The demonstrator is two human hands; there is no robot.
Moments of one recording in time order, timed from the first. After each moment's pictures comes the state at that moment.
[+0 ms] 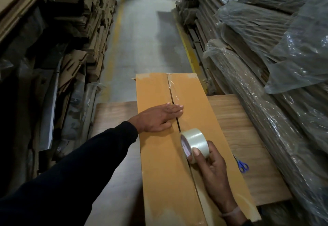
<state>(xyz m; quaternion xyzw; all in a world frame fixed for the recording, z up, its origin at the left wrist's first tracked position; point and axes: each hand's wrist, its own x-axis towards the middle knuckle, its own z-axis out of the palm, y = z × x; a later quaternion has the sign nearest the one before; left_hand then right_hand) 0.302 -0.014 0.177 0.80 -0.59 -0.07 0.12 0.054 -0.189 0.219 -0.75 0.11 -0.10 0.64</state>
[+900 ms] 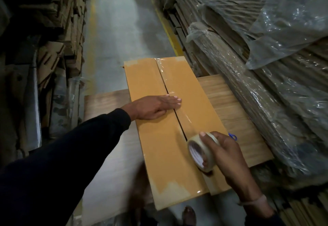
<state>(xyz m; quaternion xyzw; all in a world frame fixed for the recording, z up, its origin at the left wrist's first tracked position) 0.274 -0.009 0.194 0.73 -0.66 -0.10 0.17 0.002 -0.185 0.256 -0.76 0.25 -0.03 0.59</state>
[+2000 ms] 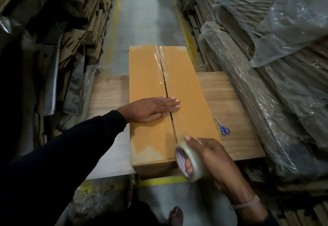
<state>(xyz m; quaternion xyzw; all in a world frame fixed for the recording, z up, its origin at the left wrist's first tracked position) 0.148 -0.008 0.199 0.74 -0.64 -0.07 0.19 -0.084 -0.201 0.278 -0.68 0.21 0.14 0.69</state>
